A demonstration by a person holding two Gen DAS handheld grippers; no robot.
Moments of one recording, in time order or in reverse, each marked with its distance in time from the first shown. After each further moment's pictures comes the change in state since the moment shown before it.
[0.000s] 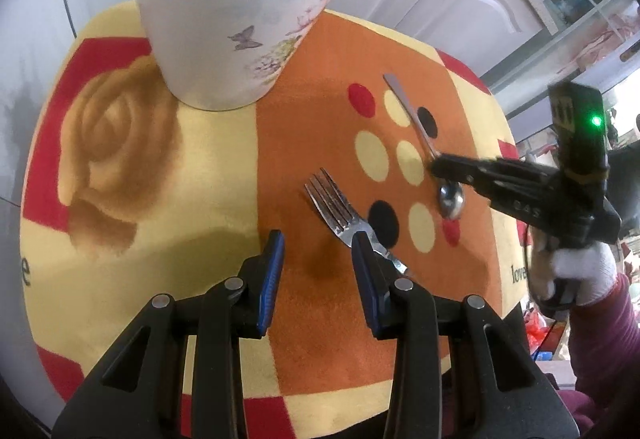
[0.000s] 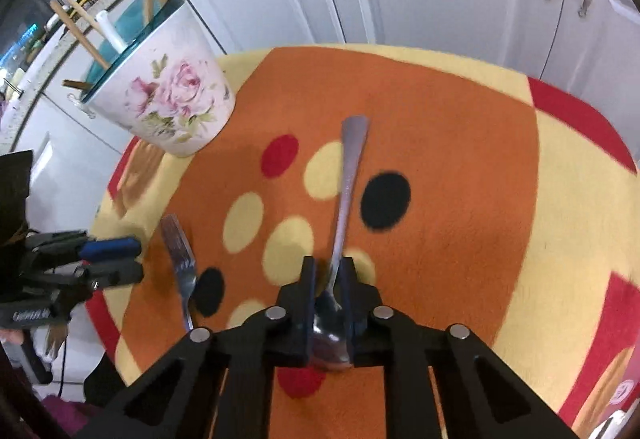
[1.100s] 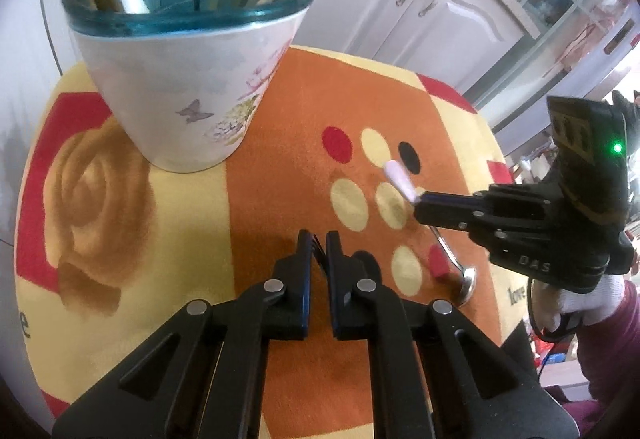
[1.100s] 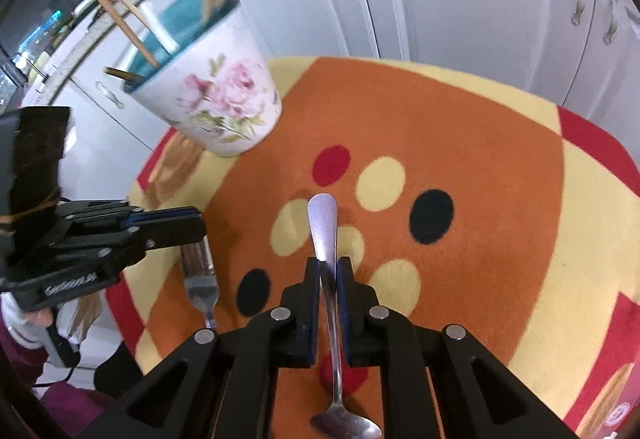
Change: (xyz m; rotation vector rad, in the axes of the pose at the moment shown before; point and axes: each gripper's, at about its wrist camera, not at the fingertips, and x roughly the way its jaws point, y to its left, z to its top) left arm 0.002 -0.014 0.022 0.068 -0.102 -0.035; right arm -0.006 0.035 0.004 -0.077 -0.037 0.052
